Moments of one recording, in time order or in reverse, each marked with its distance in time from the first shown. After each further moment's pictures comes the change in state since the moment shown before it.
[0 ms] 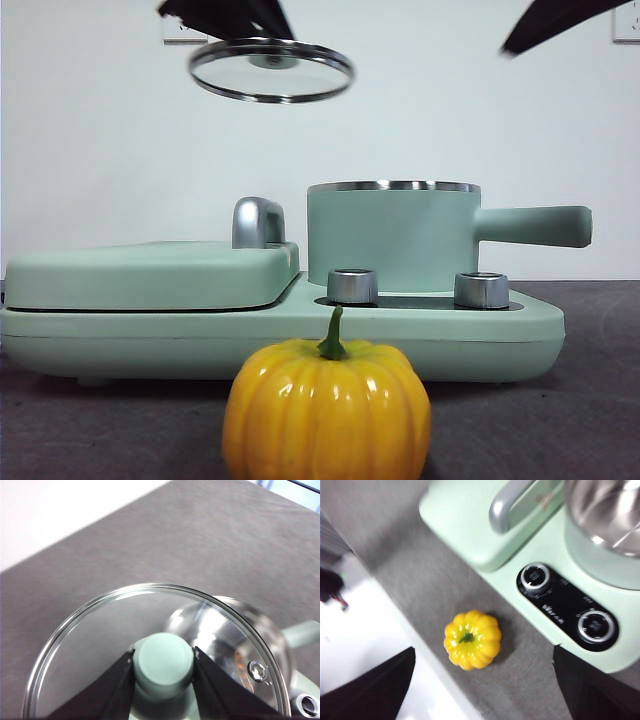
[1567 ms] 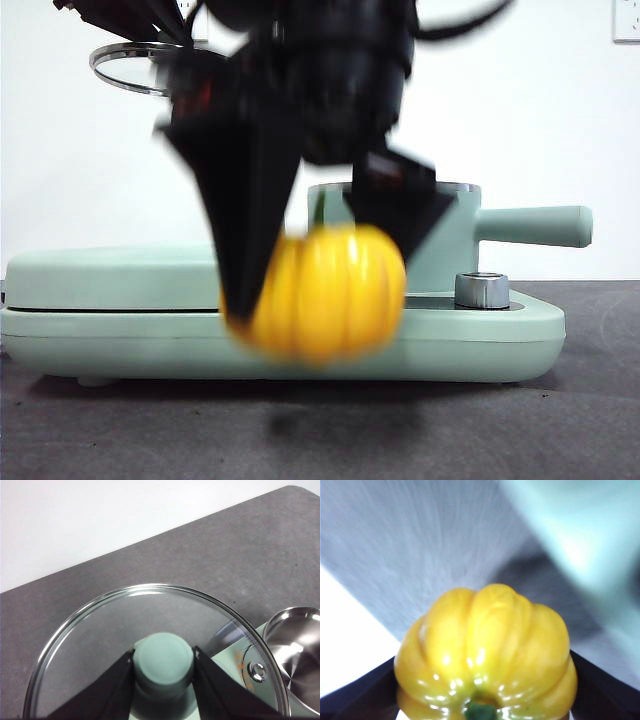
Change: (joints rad) left arm 0.233 -0.037 0.000 -0.014 0.000 -0.006; right arm 0.268 0.678 0.238 -0.095 0.179 0.096
